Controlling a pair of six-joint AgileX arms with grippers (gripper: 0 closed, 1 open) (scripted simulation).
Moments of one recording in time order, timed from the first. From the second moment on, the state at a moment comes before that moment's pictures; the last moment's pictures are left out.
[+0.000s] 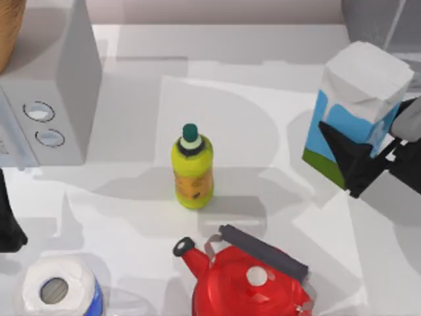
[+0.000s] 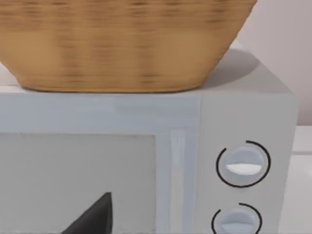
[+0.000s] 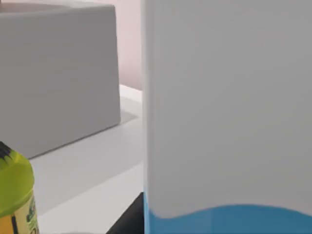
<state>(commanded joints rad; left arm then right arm) 0.00 0.00 0.00 0.00 0.00 0.00 0.19 1.80 0.39 1.42 -0.56 0.02</state>
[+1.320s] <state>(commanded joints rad) 0.00 0.00 0.00 0.00 0.00 0.00 0.28 2.08 0.58 1.52 -0.46 0.02</state>
